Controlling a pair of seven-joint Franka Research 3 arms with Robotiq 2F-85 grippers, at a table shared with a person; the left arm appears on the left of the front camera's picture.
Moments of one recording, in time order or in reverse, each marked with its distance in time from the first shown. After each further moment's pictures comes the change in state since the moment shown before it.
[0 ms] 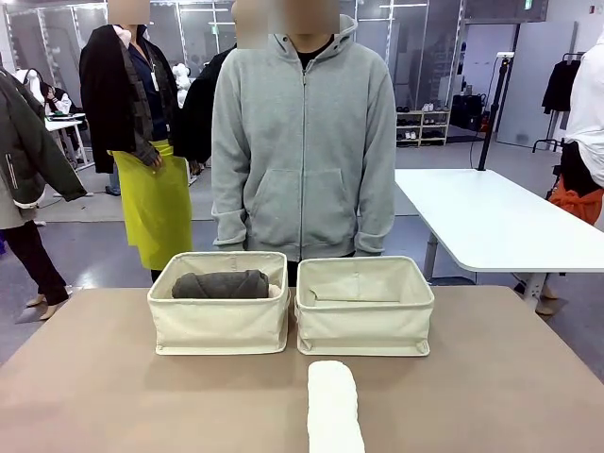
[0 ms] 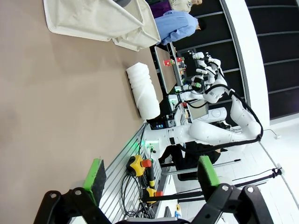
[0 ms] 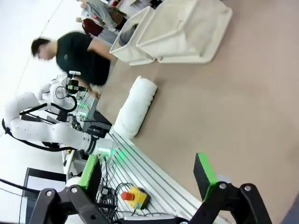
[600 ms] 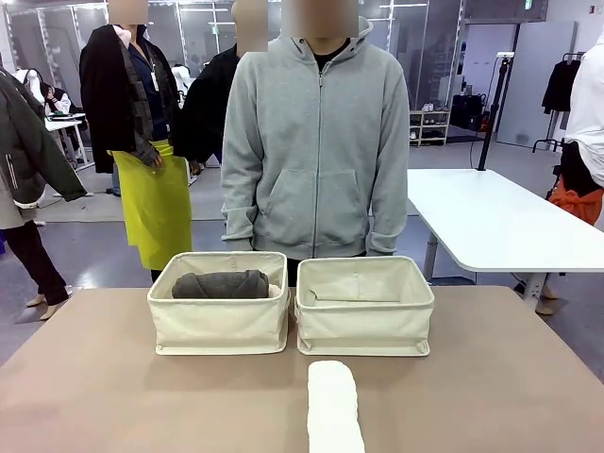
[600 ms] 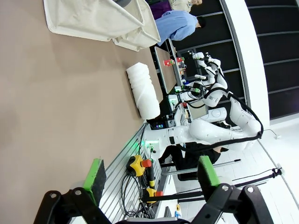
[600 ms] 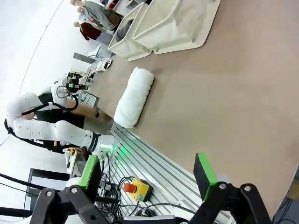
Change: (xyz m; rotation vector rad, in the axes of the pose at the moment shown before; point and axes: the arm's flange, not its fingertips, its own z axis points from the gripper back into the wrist) left arm 0.000 0.000 0.000 0.000 0.000 0.000; right arm -0.023 -0.005 0.017 -0.005 -0.001 -0.035
